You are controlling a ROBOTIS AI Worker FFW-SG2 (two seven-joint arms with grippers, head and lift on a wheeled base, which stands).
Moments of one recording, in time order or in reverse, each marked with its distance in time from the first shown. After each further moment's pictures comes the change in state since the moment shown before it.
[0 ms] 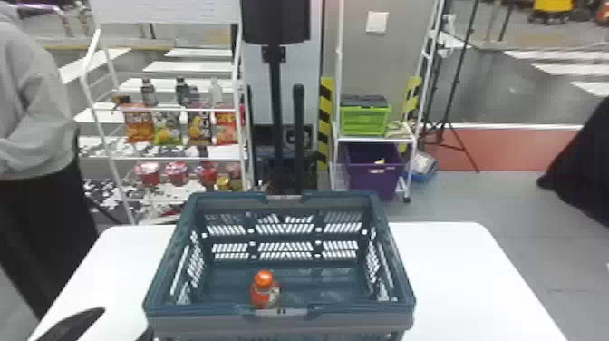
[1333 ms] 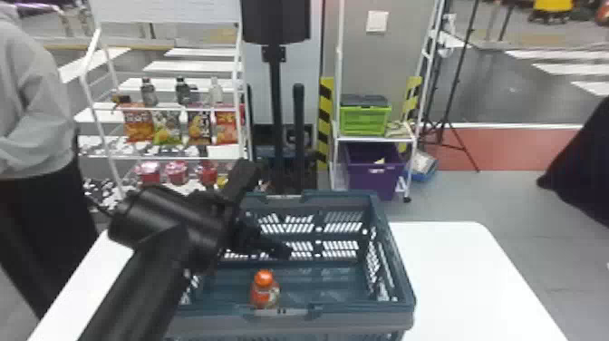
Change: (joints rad) left arm -1.237 0.068 -0.636 0.929 -0.587 0.790 -0.131; right arm 0.002 0.067 -0.028 0.050 0.009 -0.006 -0.004
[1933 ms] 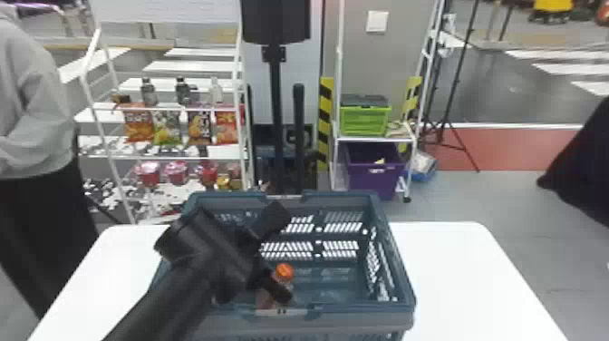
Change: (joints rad) left arm -0.082 0.016 -0.253 0.316 -0.038 -0.140 0.044; right arm -0.015 -0.005 0.003 0.016 -0.002 0.000 0.000
